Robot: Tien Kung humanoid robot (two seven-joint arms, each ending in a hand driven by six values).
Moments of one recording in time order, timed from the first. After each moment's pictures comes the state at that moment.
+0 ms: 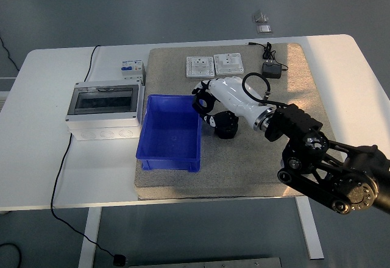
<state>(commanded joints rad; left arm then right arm) 0.00 0.04 -1.36 -0.18 1.19 0.21 0.07 0.75 -0.17 0.46 1.30 -1.91 -0.13 -0.13</state>
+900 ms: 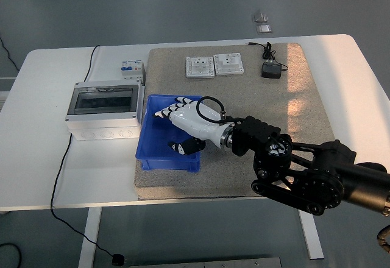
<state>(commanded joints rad) -0.01 0.04 -1.37 -0.18 1.20 0.21 0.07 0.82 -0.12 0.32 1.22 -1.90 -0.09 -0.14</state>
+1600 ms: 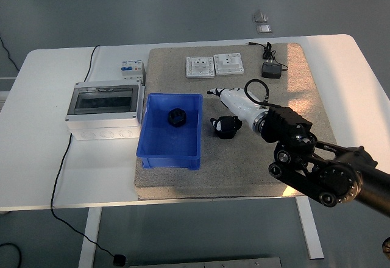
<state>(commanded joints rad) 0.00 0.04 -1.37 -0.18 1.20 0.21 0.06 0.72 -0.16 0.52 1.19 -1.79 -0.01 -0.42</state>
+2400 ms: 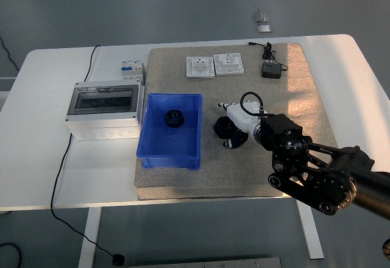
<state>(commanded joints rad) -0.01 0.04 -1.38 -0.18 1.21 0.21 0.06 0.73 -0.15 0.46 1.17 -1.97 0.12 -0.52</state>
